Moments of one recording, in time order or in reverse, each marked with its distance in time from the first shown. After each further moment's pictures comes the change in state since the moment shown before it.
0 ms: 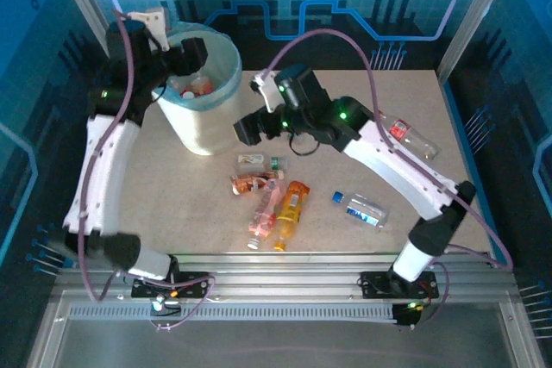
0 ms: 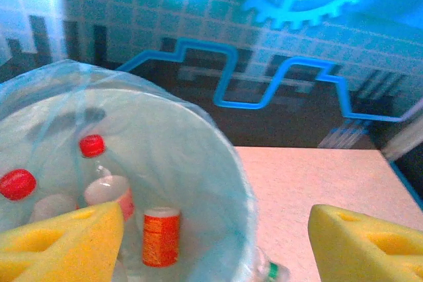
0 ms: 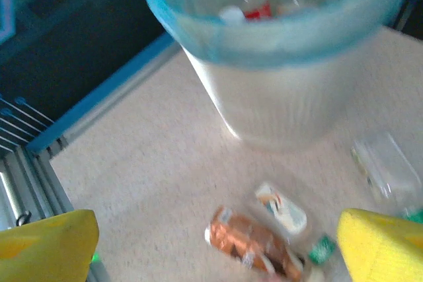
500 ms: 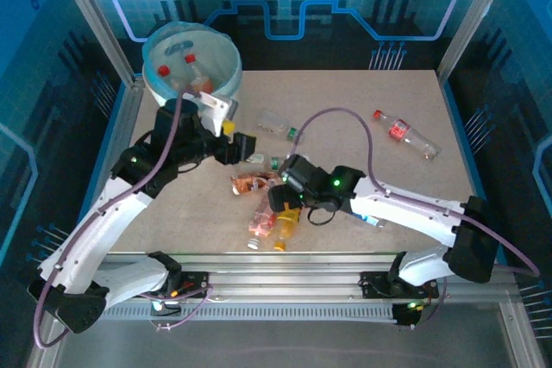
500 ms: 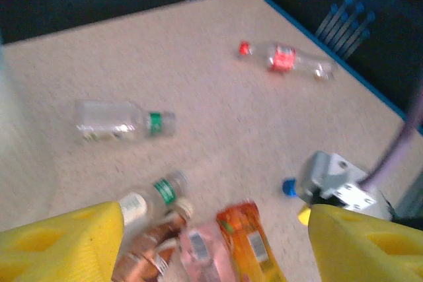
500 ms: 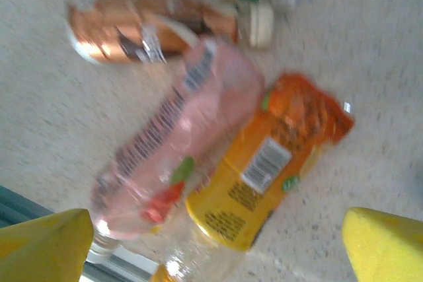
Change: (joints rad) left arm -0.391 -0.331 -0.561 0.010 0.106 0.125; right arm 0.185 -0.234 -0.760 0.070 0.256 0.515
